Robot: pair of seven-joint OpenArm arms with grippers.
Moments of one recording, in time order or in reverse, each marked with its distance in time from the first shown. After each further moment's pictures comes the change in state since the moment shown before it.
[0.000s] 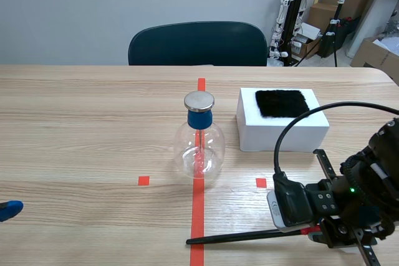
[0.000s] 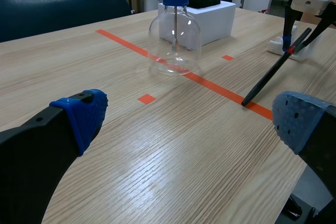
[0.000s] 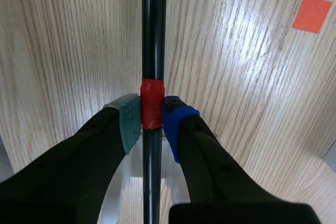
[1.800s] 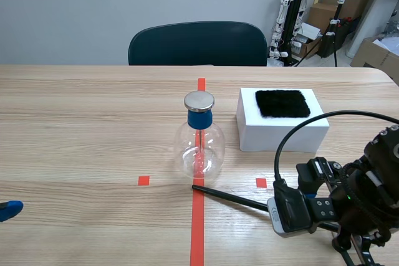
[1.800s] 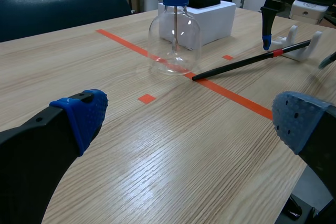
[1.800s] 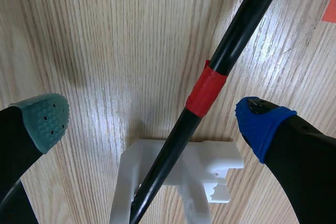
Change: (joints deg) left arm 0.0 0.0 0.0 0.0 0.0 0.0 0.0; right arm 0.0 -1.4 -0.9 -2.9 0.0 0.0 -0.7
